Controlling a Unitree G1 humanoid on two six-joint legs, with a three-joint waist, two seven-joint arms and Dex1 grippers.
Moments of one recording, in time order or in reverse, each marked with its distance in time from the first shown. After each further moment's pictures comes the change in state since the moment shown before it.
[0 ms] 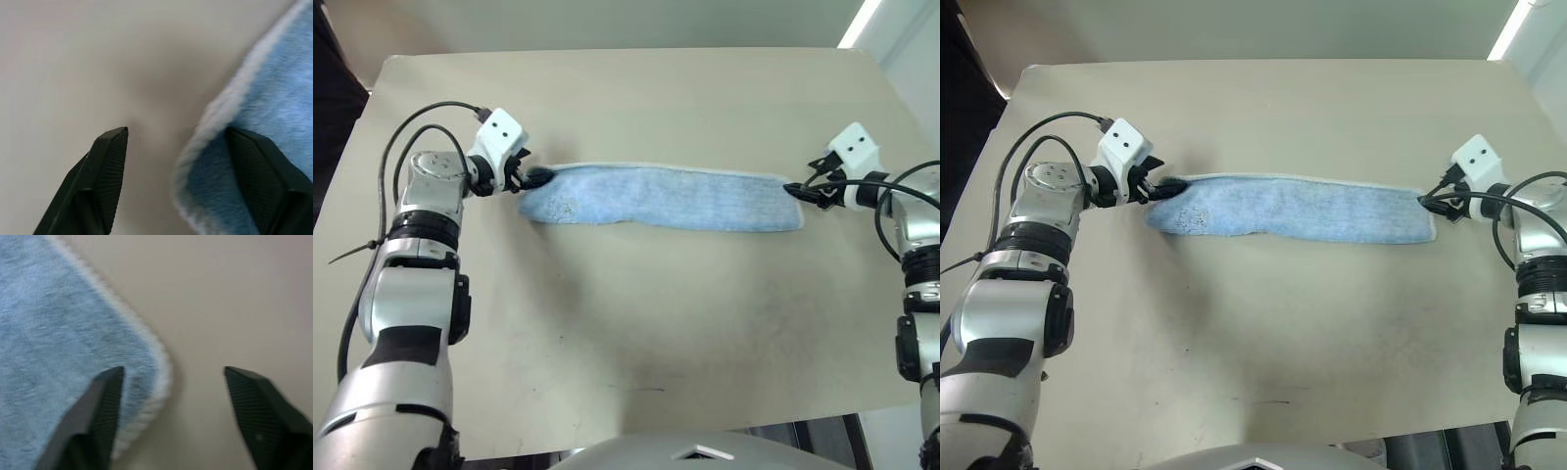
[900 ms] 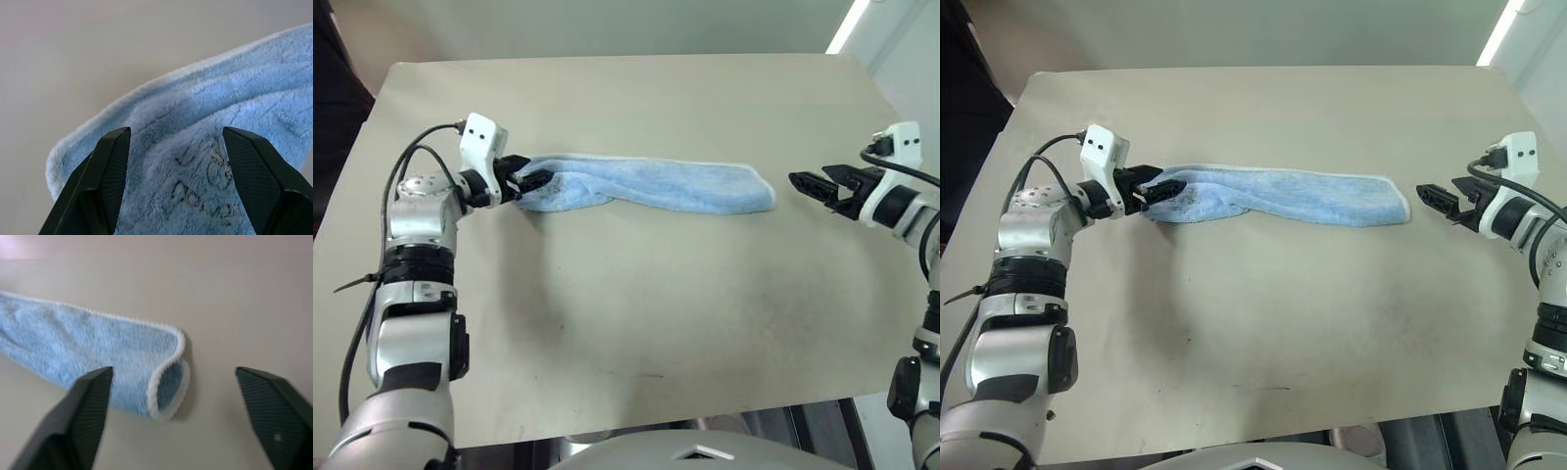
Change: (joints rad) left arm 0.256 -0.011 0.158 -0.496 -0.237 0.417 -0.028; right arm 0.260 0.073 -0.343 -0.681 0.435 0.750 -0.210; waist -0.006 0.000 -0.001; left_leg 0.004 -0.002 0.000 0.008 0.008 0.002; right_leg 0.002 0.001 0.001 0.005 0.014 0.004
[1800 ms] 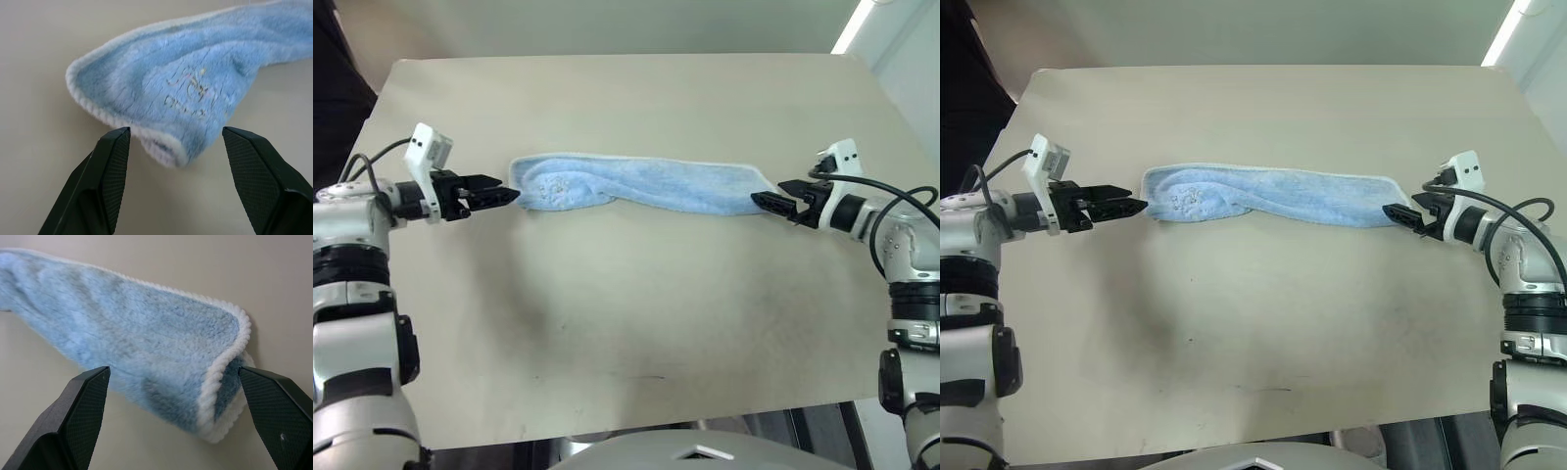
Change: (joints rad) left arm -0.030 0.194 -0.008 0.164 -0.072 0.137 -0.410; right arm -0.080 0.044 0.228 0.295 -0.052 -0.231 0.121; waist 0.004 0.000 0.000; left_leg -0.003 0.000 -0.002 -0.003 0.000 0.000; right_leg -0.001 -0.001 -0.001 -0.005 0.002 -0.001
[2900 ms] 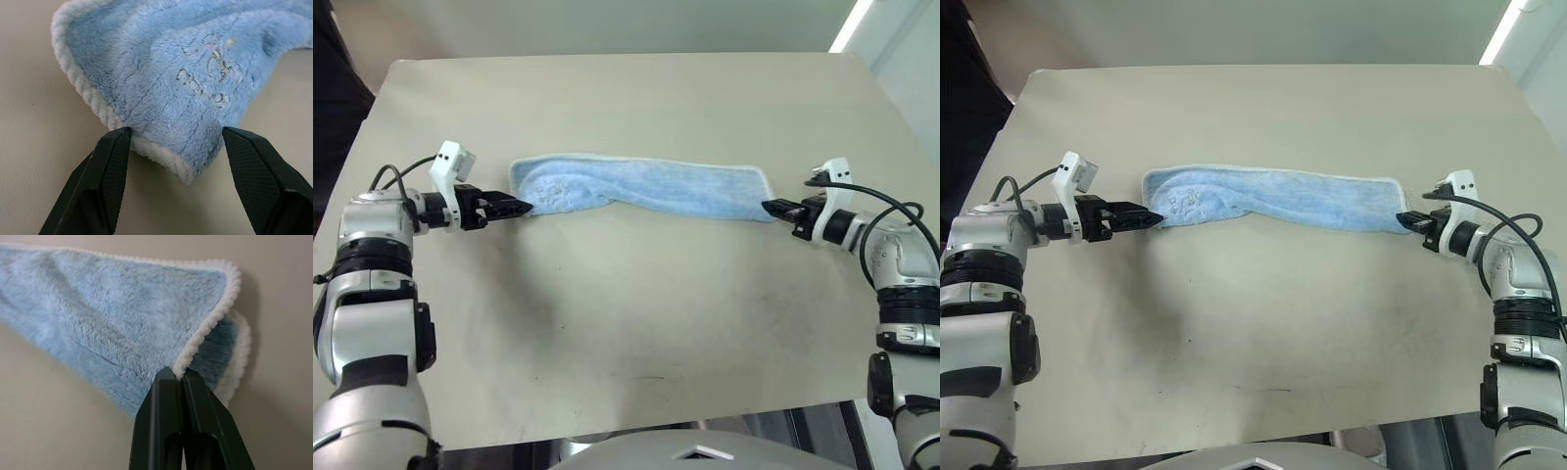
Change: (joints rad) left arm -0.048 -0.042 -0.036 0.148 0.102 -0.056 0.028; right arm 0.038 0.037 -0.057 0.046 -0.011 0.009 -0.006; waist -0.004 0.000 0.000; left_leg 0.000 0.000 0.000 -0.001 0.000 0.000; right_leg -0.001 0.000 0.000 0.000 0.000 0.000
